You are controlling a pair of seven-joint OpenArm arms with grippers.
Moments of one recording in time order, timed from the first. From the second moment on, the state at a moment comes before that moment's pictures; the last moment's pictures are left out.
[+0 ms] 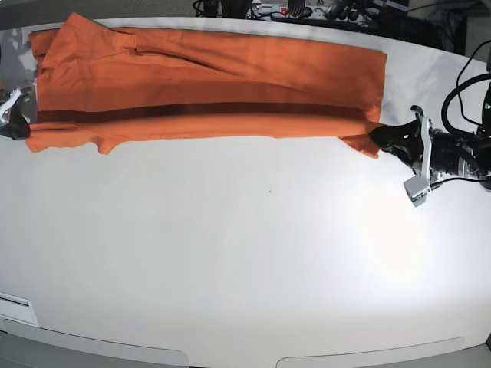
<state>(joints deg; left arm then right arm) -9.6 -54.5 12.1 91.0 -89.7 -42.7 78.6 -25.2 37.0 39.8 99.0 49.8 40.9 -56.7</state>
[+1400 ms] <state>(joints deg) -2.1 -55.9 12.1 91.0 -80.0 -37.5 74.8 -27.7 32.9 39.8 99.0 49.3 40.9 -60.6</state>
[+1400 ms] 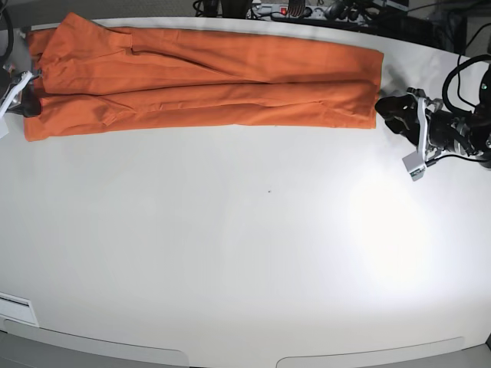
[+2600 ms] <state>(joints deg) -2.1 -55.2 1.1 91.4 -89.7 -41.4 80.6 -27.6 25.4 39.8 103.0 61.3 40.9 -65.9</state>
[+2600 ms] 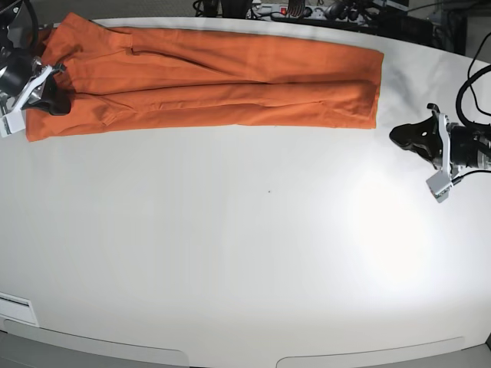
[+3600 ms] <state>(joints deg) 25.0 -42.7 1.0 116.5 -46.6 -37.7 58.4 -34.0 24.3 32.2 102.0 42.2 40.9 -54.6</state>
